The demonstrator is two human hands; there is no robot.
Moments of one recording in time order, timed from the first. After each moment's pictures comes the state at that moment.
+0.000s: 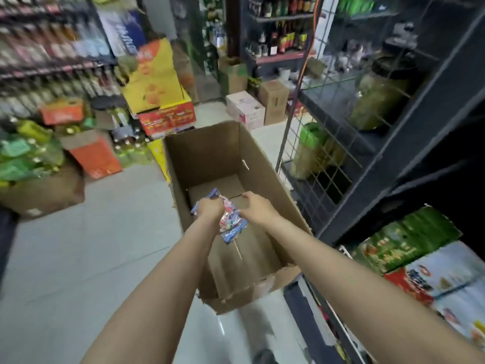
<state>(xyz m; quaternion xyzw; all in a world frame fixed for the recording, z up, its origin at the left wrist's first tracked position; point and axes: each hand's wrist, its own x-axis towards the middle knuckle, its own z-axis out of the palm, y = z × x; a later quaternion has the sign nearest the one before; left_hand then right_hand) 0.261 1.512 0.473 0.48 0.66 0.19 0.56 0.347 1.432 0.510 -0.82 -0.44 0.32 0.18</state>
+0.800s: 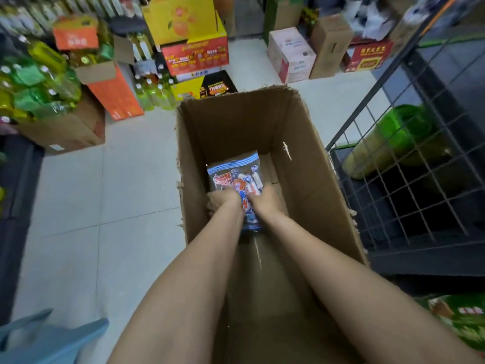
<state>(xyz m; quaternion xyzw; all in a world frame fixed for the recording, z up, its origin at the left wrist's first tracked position) 0.293 1.609 0.353 0.23 0.79 0.26 0.50 0.363 1.556 0.387 -0.83 -0.27 0.42 0.24</state>
